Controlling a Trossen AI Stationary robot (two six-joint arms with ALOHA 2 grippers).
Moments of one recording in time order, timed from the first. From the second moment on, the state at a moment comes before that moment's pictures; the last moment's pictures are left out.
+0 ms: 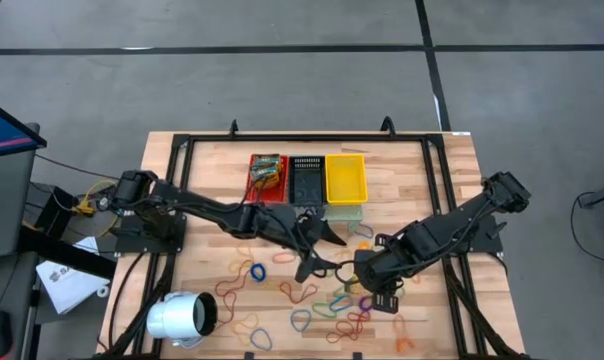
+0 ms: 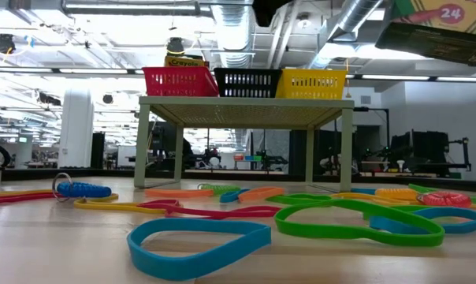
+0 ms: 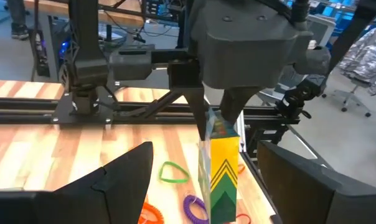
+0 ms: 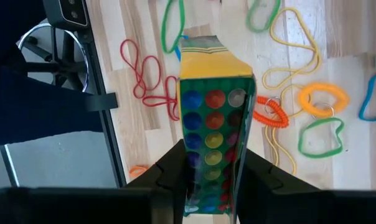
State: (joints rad) left arm -0.20 1.74 1.23 0.32 0.08 -0.17; right arm 0.51 1.62 1.56 -1.24 -0.05 0.70
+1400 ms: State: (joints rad) left arm -0.21 1.82 1.23 0.38 0.03 -0.19; right arm 0.37 1.62 1.56 -1.15 -0.05 0.51
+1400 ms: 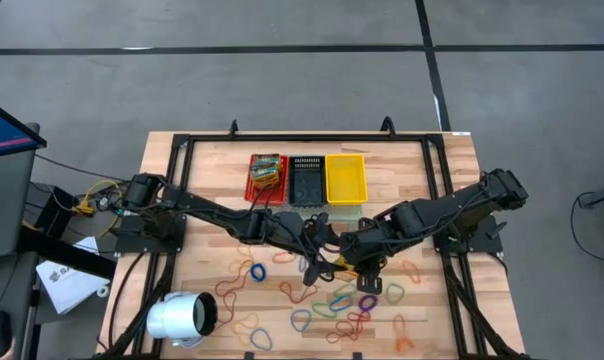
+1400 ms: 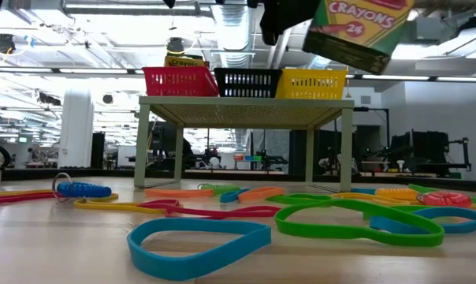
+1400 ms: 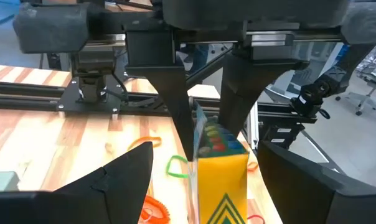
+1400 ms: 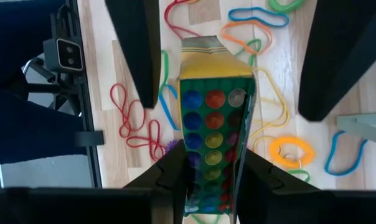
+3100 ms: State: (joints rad) left arm -0.19 1.82 1.23 0.37 0.06 -0.16; right arm 0.35 1.62 1.56 -1.10 -0.05 0.46
